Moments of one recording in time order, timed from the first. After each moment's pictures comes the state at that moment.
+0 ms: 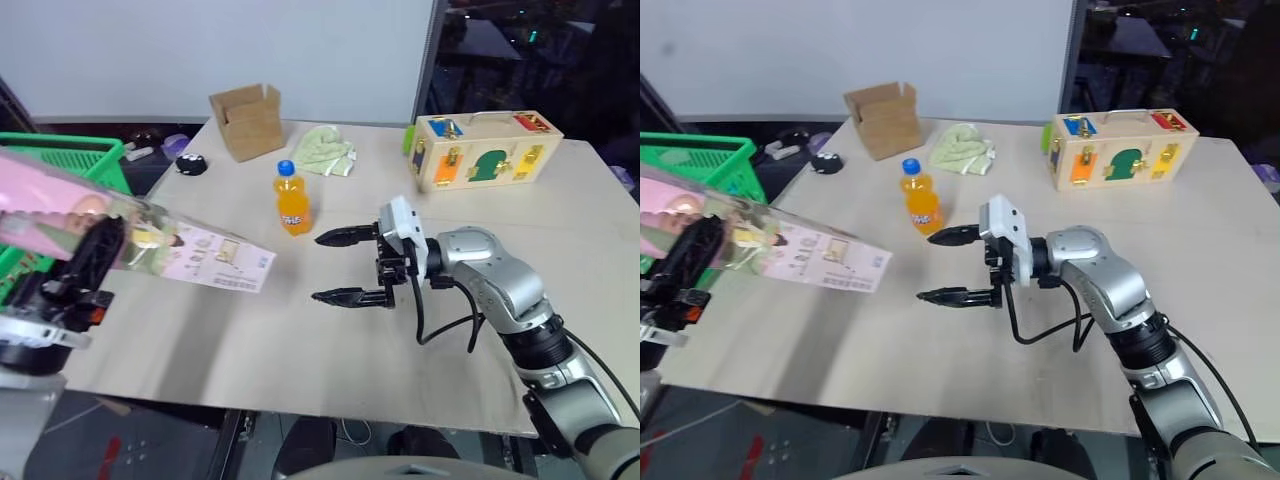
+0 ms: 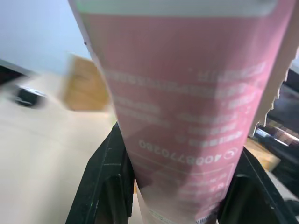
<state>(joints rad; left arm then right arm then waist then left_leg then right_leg) 0.47 0.56 0.94 -0.76 -1.50 0.48 -0.06 -0.60 -0.30 0.34 -0.15 0.46 0.44 1.11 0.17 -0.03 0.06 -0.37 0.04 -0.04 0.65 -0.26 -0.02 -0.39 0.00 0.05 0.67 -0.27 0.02</state>
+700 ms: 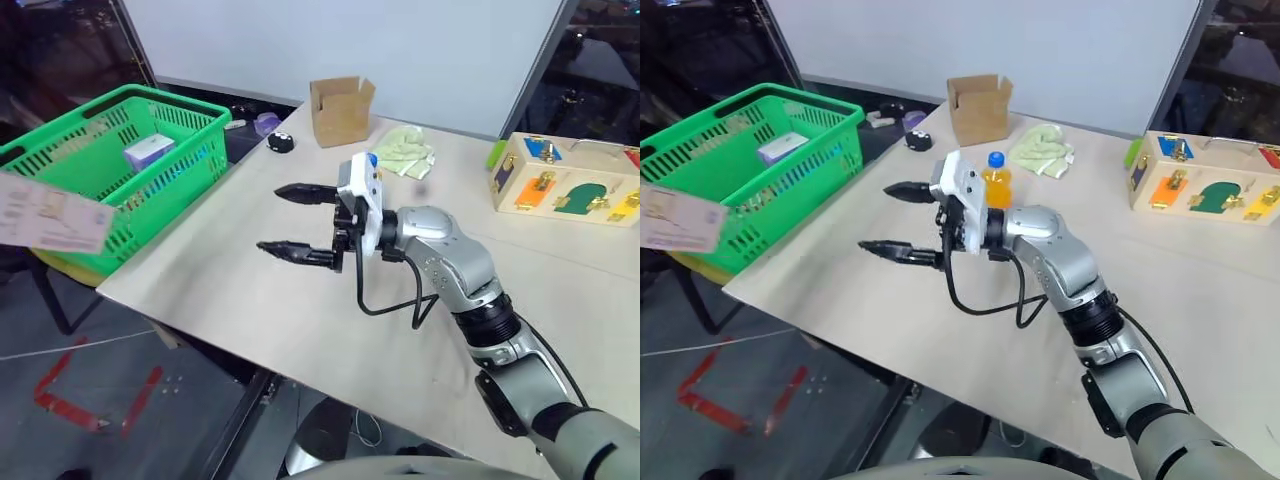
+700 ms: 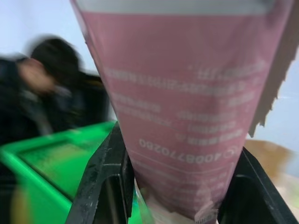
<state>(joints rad) 0.43 1.00 1.25 -0.33 -1.26 0.40 -0.05 -0.73 -0.04 0.29 -0.05 0.40 0.47 0.80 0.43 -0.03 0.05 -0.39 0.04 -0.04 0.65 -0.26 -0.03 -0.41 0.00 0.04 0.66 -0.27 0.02</state>
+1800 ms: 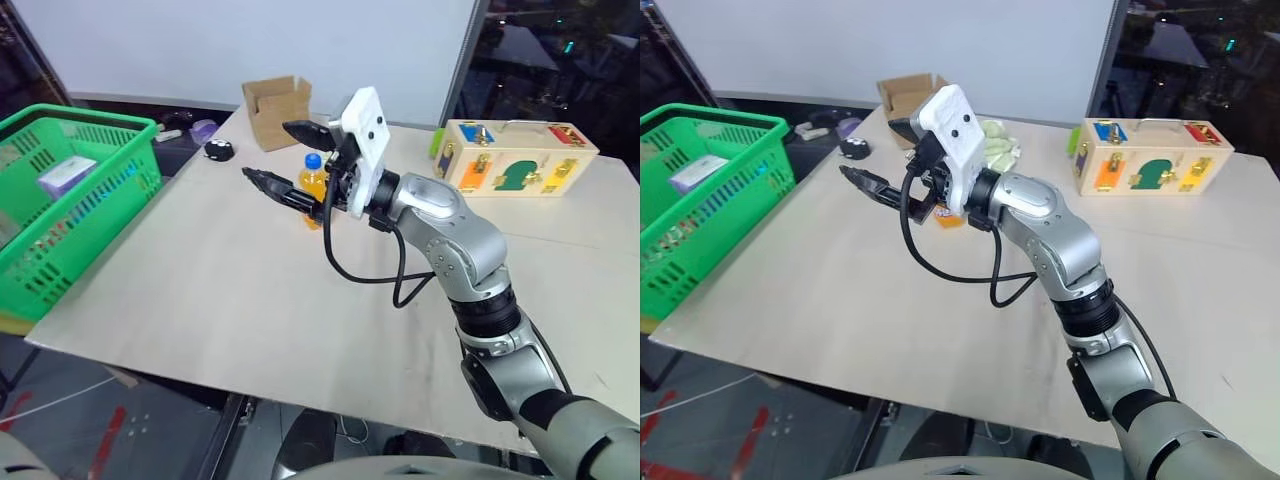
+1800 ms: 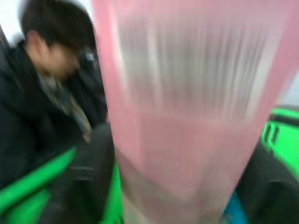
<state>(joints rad) -0.77 1.29 0.44 1.25 -0.37 0.00 -0.51 -0.82 -0.02 0.23 -0.18 0.36 0.58 0.57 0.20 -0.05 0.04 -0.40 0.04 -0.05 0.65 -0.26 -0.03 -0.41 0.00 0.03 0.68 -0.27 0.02</state>
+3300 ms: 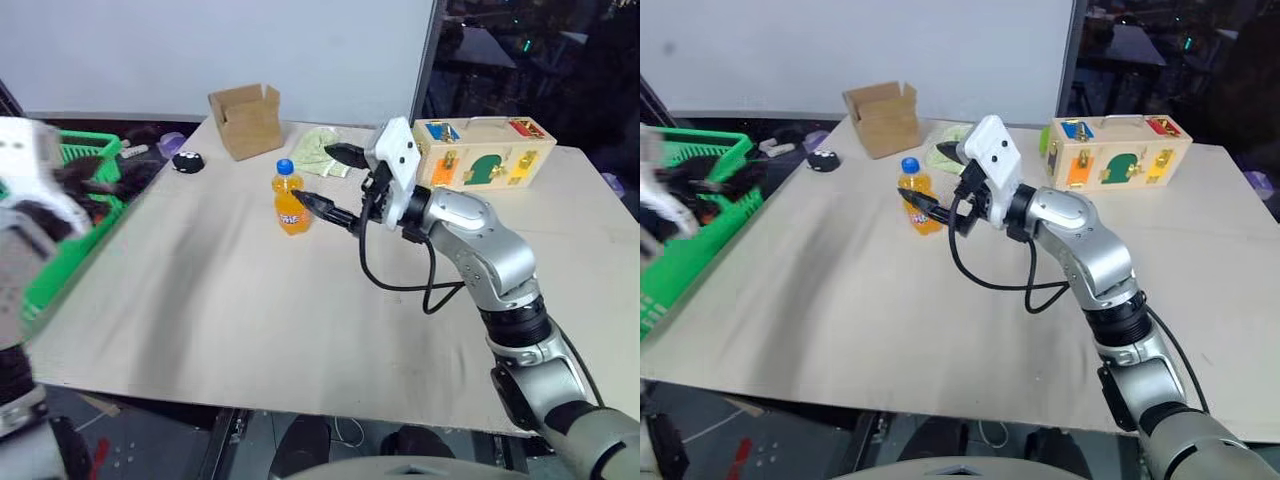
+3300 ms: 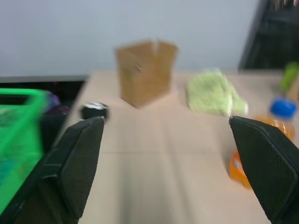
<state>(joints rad) -0.40 0.91 0.41 -0.09 -0.65 0.84 -0.48 -0.70 -0.24 0.22 -0.26 0.36 0.61 0.64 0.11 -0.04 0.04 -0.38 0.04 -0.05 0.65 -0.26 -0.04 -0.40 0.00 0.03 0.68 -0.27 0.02</state>
